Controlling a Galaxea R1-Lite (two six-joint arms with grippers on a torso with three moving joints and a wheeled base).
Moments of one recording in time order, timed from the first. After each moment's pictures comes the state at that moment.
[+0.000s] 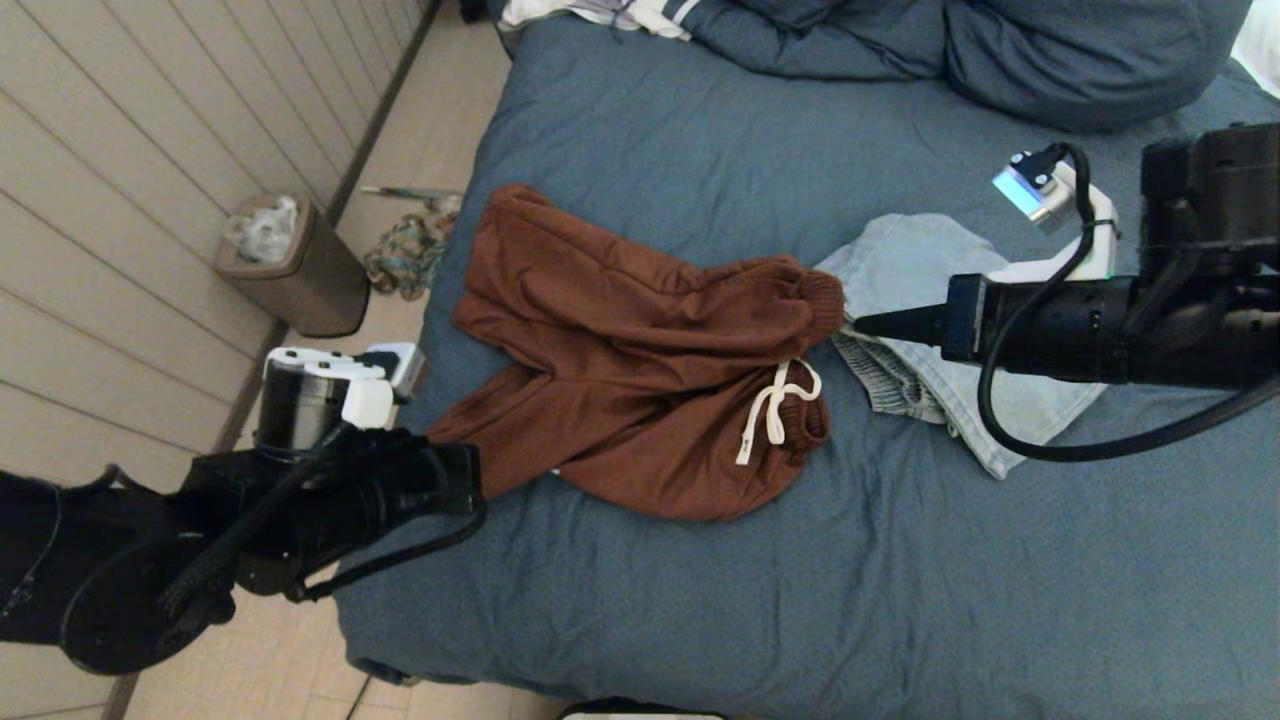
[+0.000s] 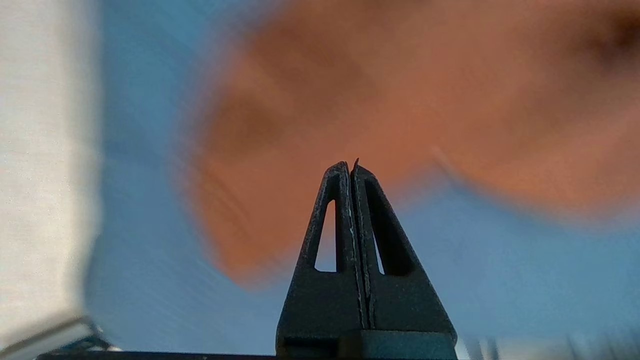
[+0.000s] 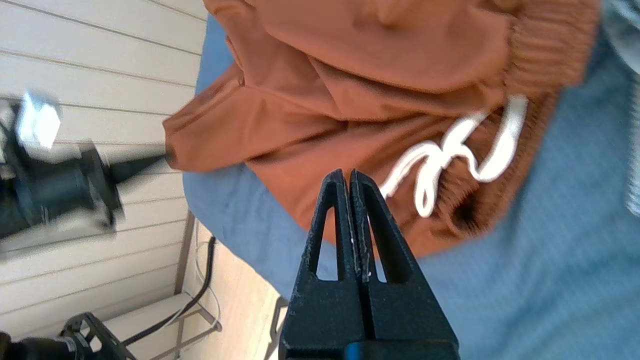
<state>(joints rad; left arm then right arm) -0.53 1.69 -0.67 -0.57 0.18 -0.26 0.25 1.53 -1.16 -0.07 0.45 0.24</state>
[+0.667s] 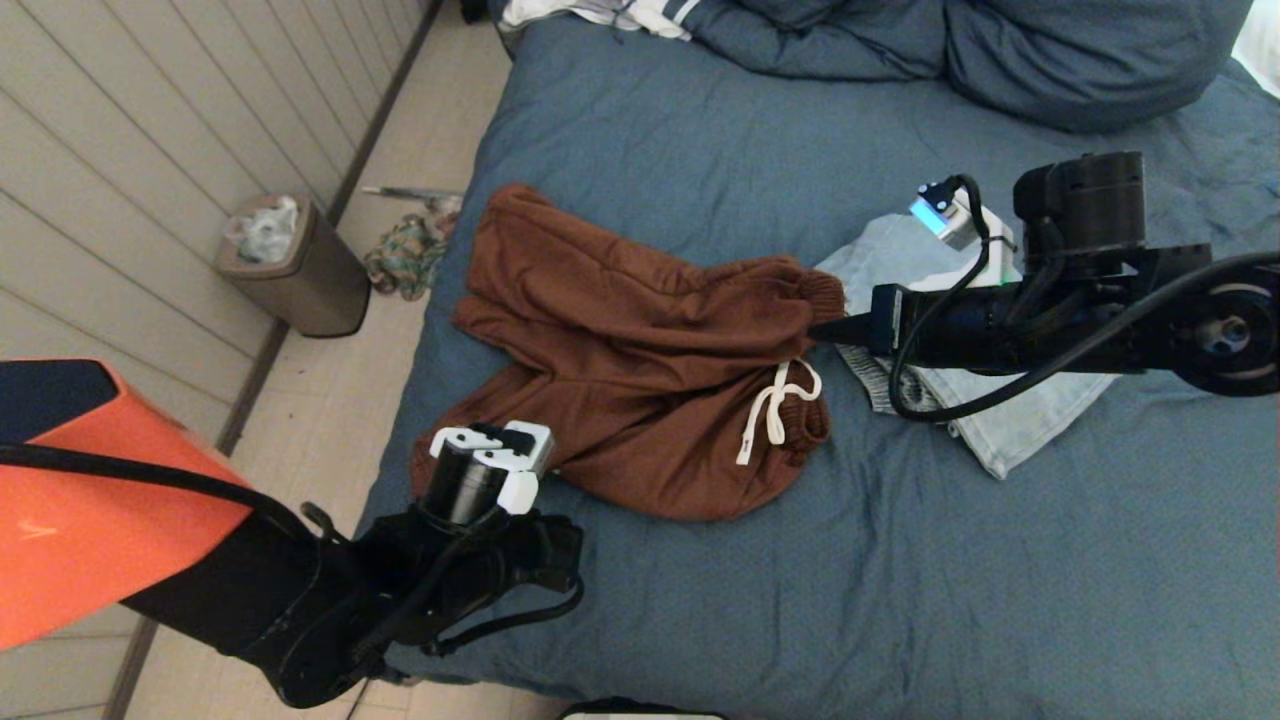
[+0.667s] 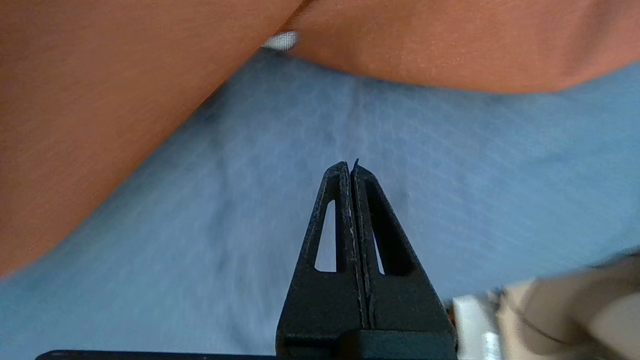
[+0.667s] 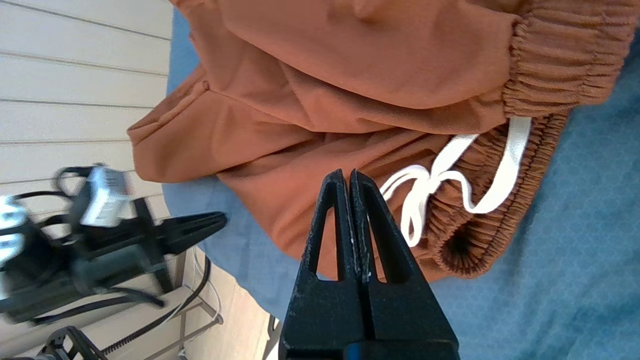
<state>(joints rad) -0.69 1.98 -0.71 -0.71 0.16 -0.20 0.25 1.71 -1.28 -0.07 0.45 0.24</state>
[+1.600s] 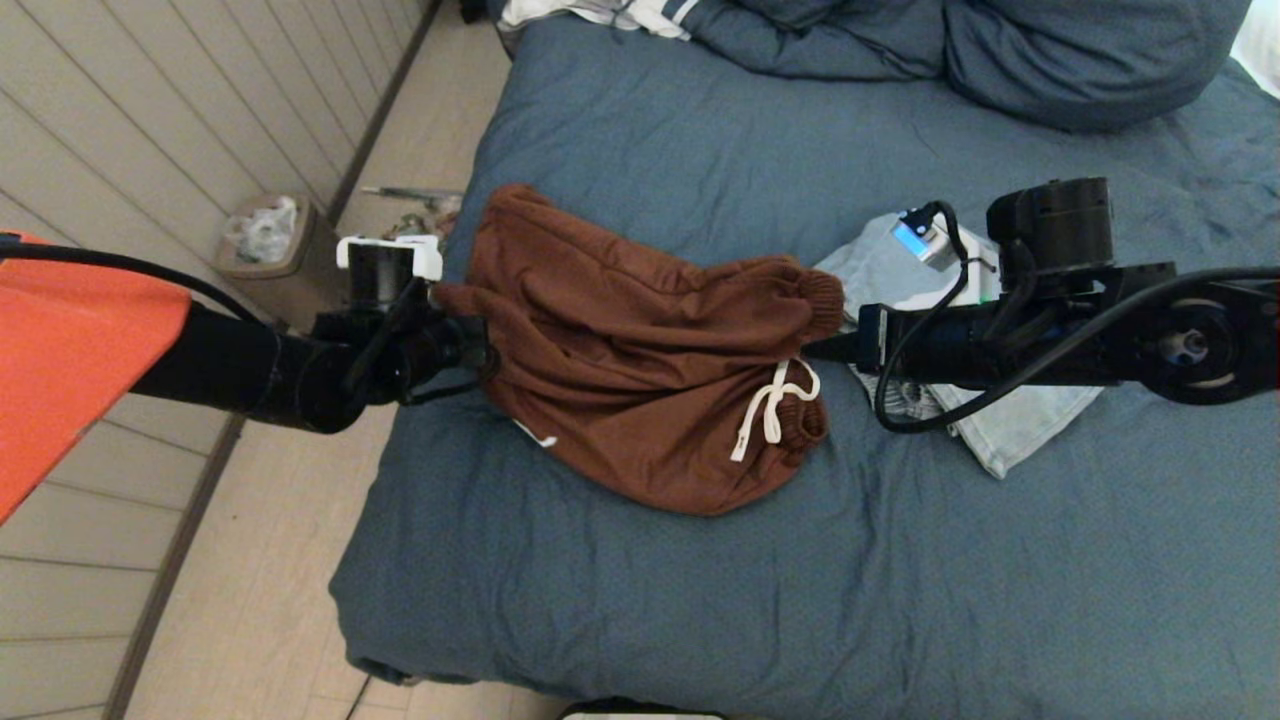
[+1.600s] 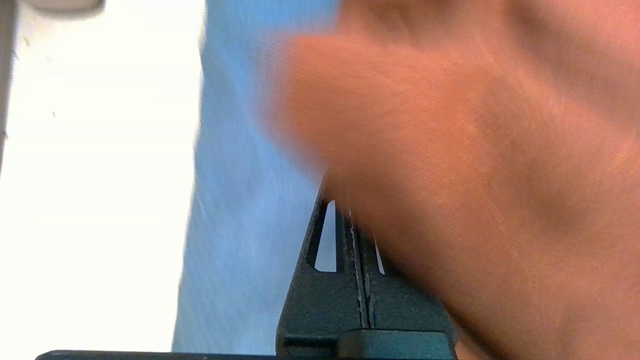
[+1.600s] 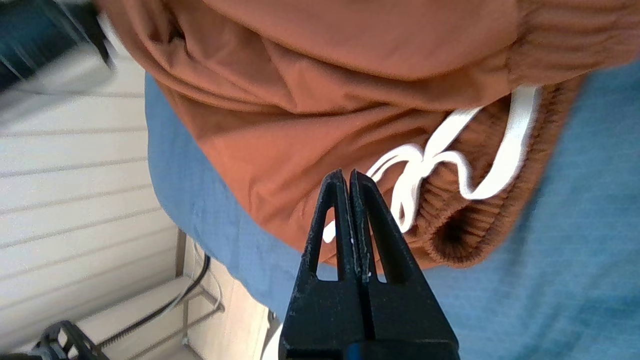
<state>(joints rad) -0.34 2.07 -1.36 -0.43 0.27 -0.11 0.26 1.75 -1.27 -0.07 0.45 0.23</state>
